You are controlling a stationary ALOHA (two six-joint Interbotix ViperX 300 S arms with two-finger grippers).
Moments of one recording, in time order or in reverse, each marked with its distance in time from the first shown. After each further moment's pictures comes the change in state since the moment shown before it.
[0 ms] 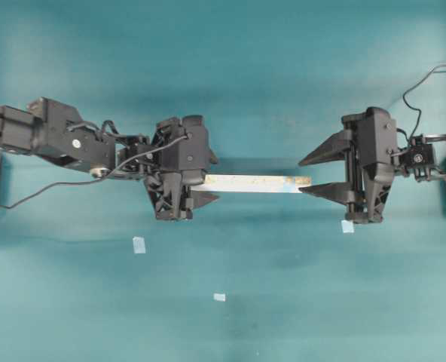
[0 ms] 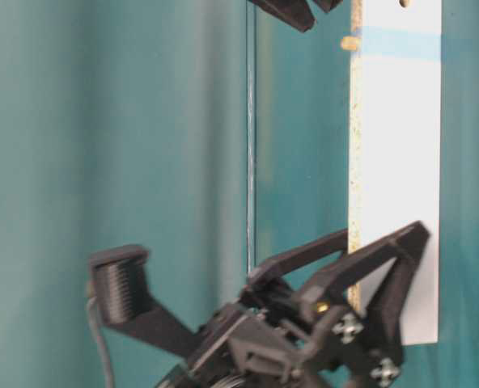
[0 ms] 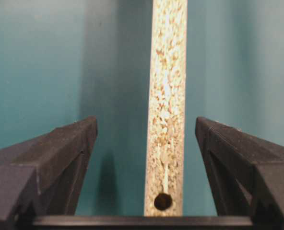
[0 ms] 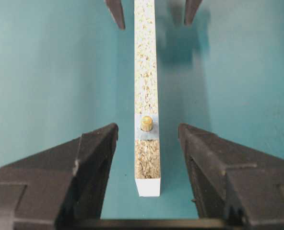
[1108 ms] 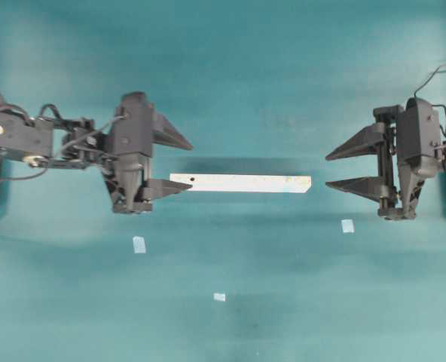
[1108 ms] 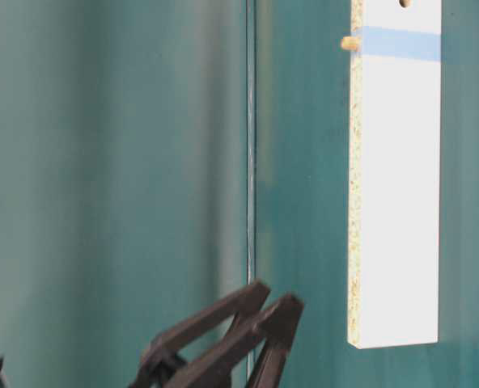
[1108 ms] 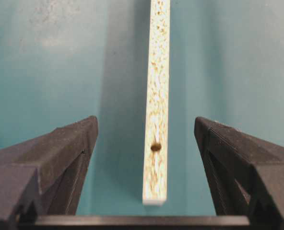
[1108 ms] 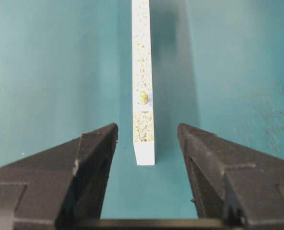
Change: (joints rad) left arm 0.000 -0.327 0.176 0.000 0.011 0.002; right arm 0.000 -0.261 0.089 0.000 0.146 0.003
